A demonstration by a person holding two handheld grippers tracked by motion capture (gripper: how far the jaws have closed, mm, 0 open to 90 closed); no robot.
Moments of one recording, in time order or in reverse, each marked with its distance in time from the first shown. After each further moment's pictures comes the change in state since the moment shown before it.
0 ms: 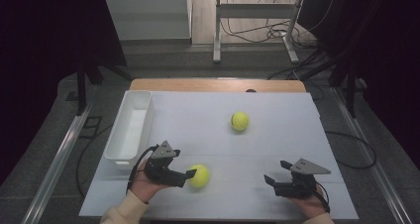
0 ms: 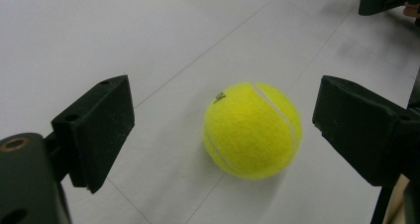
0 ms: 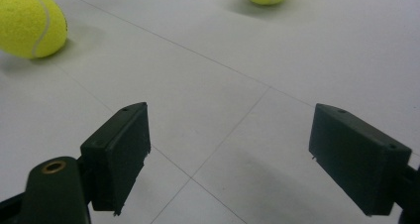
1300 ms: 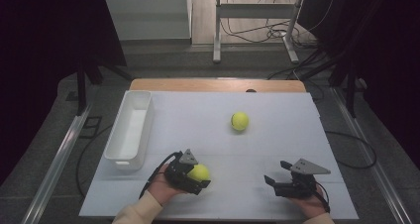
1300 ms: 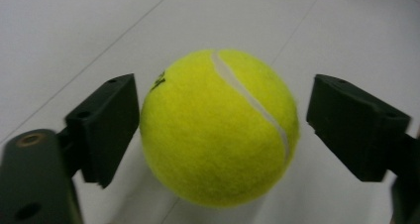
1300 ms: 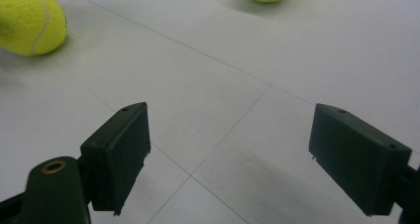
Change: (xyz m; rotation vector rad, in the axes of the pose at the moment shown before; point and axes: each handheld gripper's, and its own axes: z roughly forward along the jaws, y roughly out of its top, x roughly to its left) left arm -0.018 0.000 0.051 0.191 -0.049 0.066; right arm -0.001 -0.001 0.001 0.006 0.003 -0.003
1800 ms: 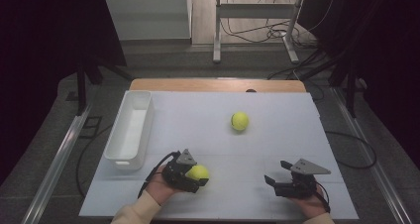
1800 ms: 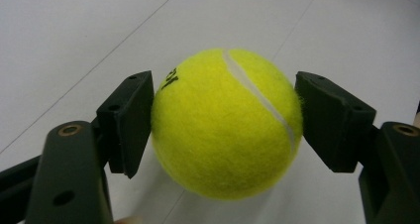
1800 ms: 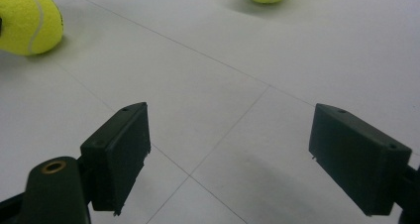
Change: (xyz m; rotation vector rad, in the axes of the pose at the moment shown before) left arm 0.002 -0.002 -0.007 -0.019 0.003 0.012; right arm 0.000 0.000 -0.001 -0.002 -0.003 -0.005
